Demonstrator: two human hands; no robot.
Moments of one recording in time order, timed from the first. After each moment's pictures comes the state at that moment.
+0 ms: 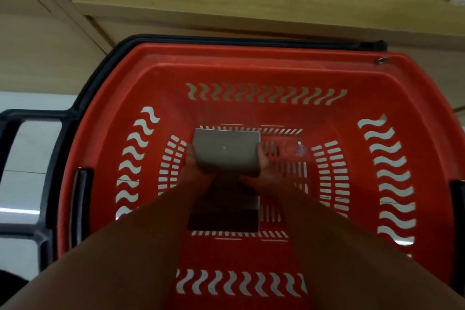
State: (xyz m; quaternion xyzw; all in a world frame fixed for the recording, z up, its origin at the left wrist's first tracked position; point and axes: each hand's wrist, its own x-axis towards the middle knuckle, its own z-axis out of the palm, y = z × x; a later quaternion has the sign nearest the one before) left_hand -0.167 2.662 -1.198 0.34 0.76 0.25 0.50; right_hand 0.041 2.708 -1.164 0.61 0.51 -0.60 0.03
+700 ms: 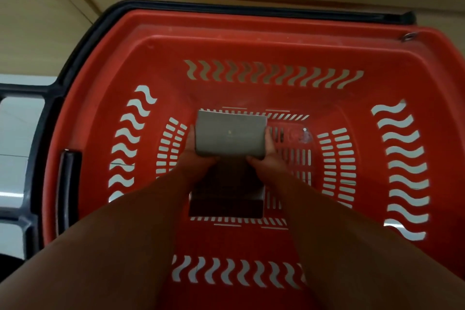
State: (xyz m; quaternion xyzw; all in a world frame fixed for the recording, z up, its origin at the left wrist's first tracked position) left_hand -0.168 2.653 -1.188 0.32 0.72 0.28 0.54; right_hand 0.039 2.696 -1.196 0.66 0.46 -0.59 -0.05
